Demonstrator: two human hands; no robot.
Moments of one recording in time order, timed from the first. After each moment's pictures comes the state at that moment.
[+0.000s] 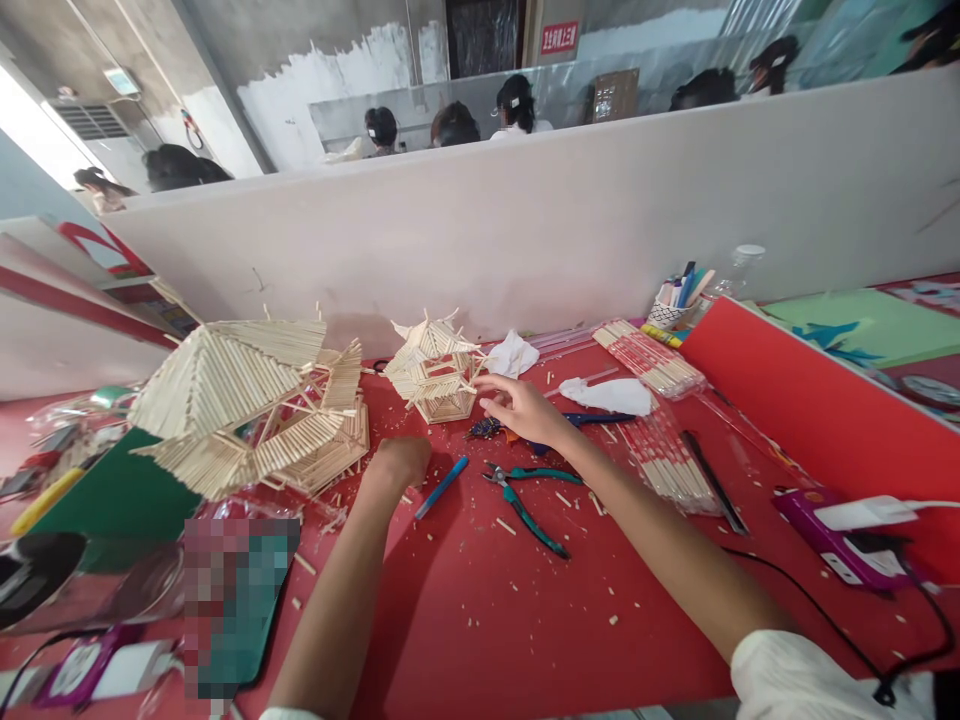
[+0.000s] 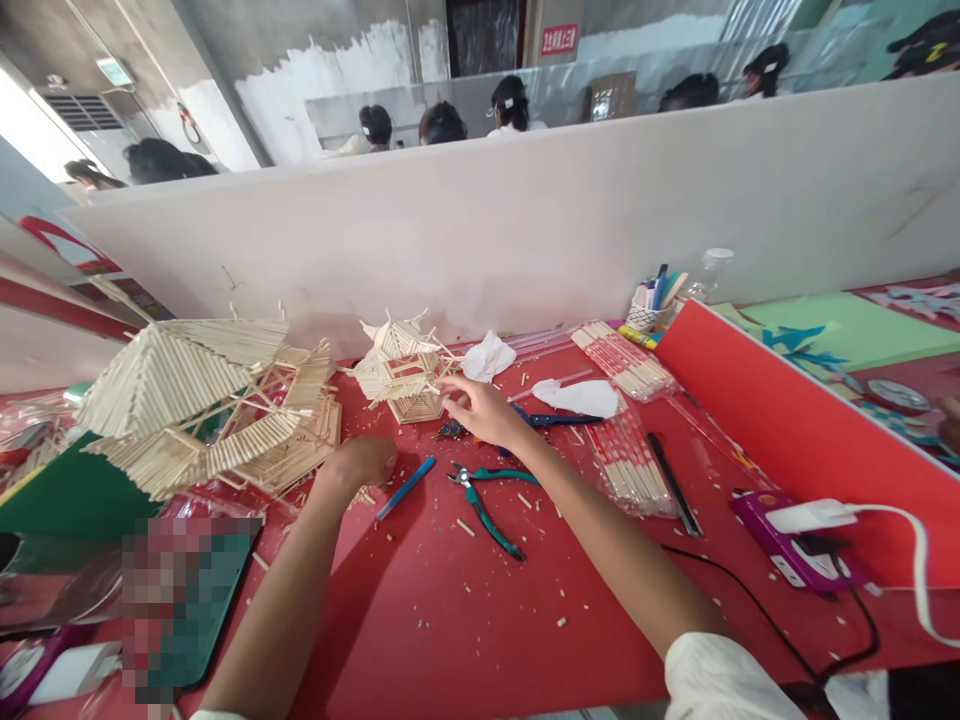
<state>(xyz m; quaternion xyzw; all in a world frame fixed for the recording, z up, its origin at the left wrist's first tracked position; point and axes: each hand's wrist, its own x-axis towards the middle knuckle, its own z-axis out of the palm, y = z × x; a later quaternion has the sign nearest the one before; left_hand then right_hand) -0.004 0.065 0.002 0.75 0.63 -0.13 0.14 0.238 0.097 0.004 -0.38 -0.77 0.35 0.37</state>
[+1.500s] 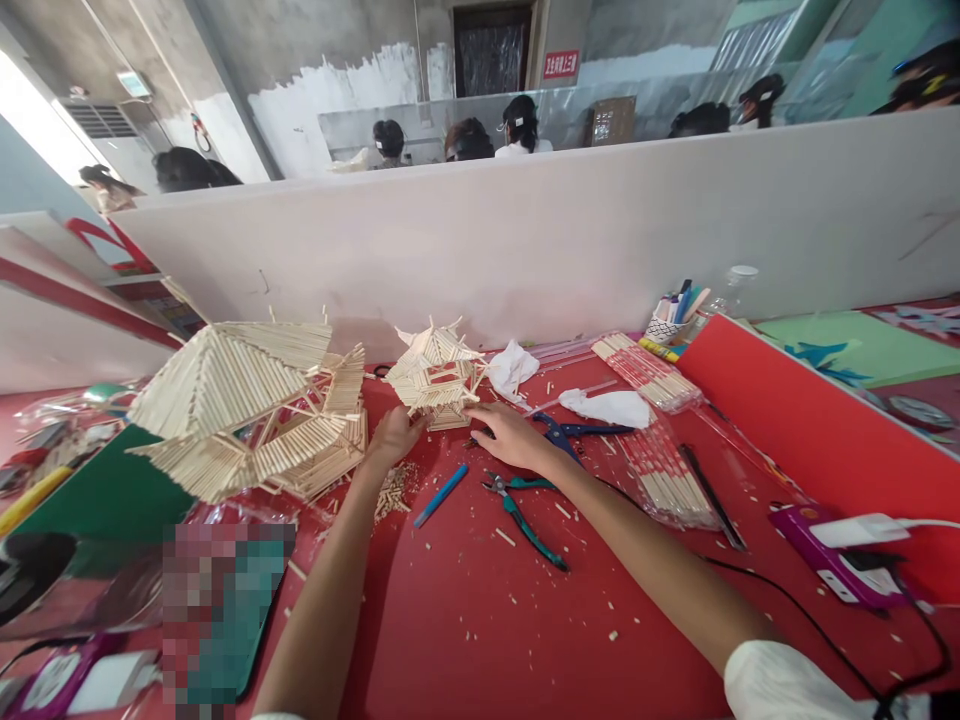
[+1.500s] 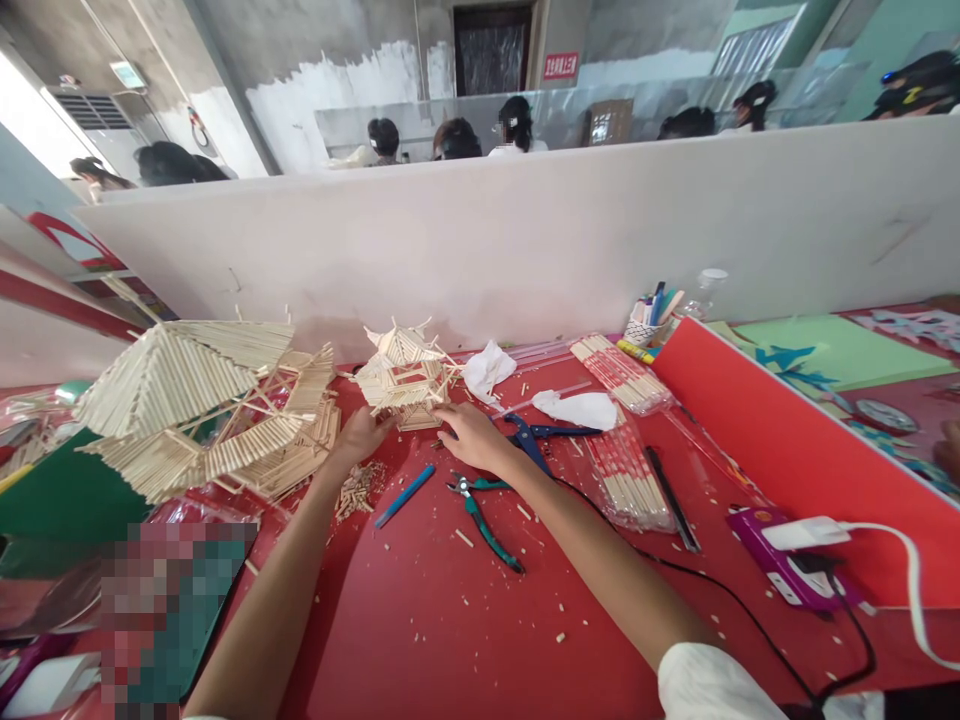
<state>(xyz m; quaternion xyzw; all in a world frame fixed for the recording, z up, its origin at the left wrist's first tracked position) -0.042 0.116 -0.044 0.71 0.66 0.20 0.17 0.218 0.095 -0.023 -0.39 -0.87 0.17 0.24</state>
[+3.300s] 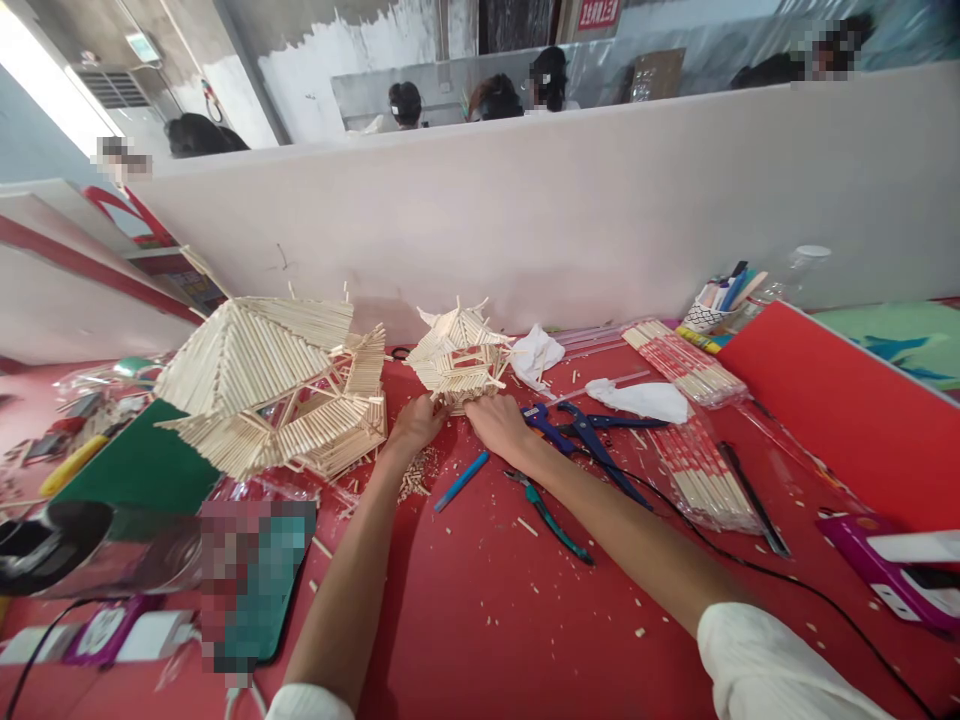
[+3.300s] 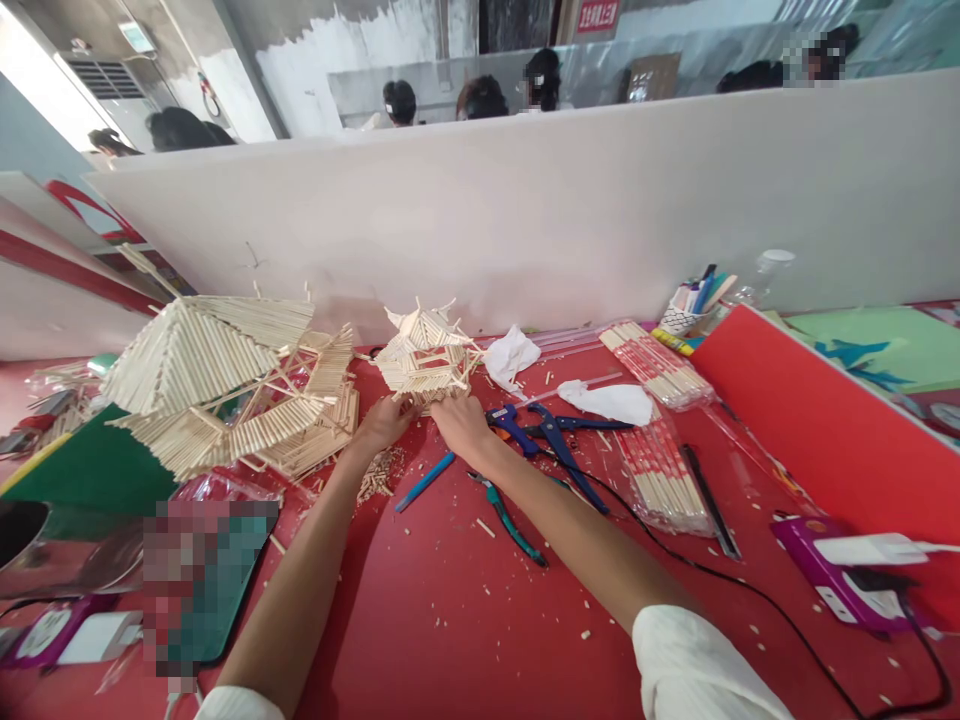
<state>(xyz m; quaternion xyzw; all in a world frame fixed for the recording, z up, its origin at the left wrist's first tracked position) -0.033 0.108 -0.045 0.71 0.68 0.11 0.15 0.150 0.092 -0.012 -0.49 -0.87 0.02 0.03</state>
